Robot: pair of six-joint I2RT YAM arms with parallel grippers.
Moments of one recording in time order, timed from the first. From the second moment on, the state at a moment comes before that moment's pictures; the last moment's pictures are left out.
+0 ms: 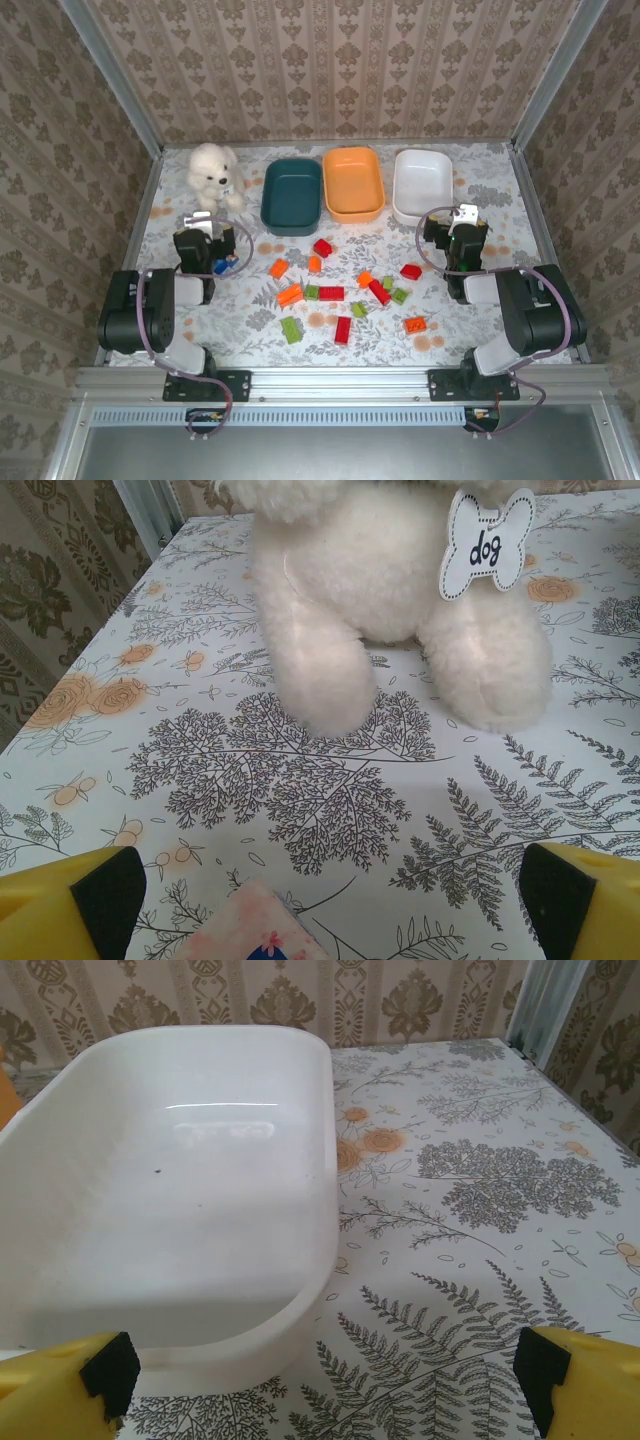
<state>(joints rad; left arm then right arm) -0.03 1.54 0.37 0.78 -0.14 0.05 0.06 1.53 0.38 0.82 0.28 0.08</state>
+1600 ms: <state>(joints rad) -0.30 0.73 0.86 -0.26 -0.48 -0.20 0.15 0.92 1.16 -0.41 0.28 0.45</state>
